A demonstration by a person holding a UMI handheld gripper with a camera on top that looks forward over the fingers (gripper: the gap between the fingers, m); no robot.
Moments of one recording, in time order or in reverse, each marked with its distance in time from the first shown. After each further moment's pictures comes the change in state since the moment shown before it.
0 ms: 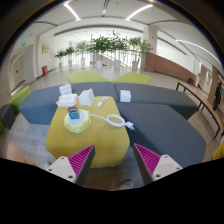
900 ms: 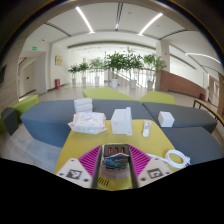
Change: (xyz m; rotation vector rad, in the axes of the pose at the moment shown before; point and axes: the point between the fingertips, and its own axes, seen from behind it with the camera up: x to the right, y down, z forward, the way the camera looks) arm -0.189 -0.099 0.216 0.236 -0.130 -0.045
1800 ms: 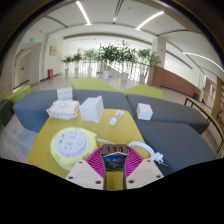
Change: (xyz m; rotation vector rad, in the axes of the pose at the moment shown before) arm 0.119 0.032 -0.027 -0.096 0.096 -0.049
